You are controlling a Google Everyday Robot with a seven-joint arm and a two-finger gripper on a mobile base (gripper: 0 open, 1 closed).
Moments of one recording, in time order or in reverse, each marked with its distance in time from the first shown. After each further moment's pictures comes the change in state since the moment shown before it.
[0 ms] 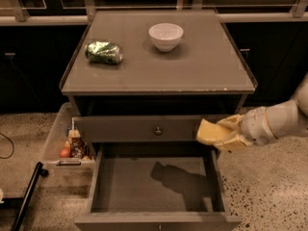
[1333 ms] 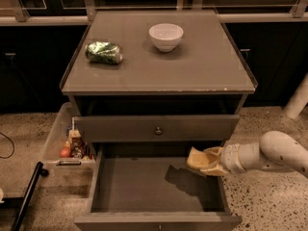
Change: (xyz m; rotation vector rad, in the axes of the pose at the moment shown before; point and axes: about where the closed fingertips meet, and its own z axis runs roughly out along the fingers) arm 0.123 -0.004 0.143 0.018 -0.006 -0.018
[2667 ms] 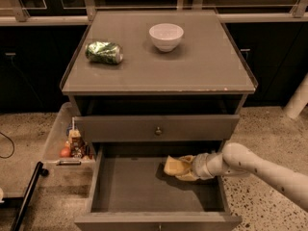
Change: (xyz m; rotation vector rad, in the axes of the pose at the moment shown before) arm 0.019 0.000 0.144 -0.060 -0.066 -0.039
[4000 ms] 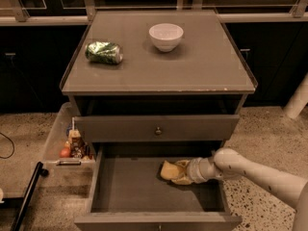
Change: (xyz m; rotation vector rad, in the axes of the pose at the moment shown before) arm 0.025 0.003 0.042 -0.013 0.036 0.014
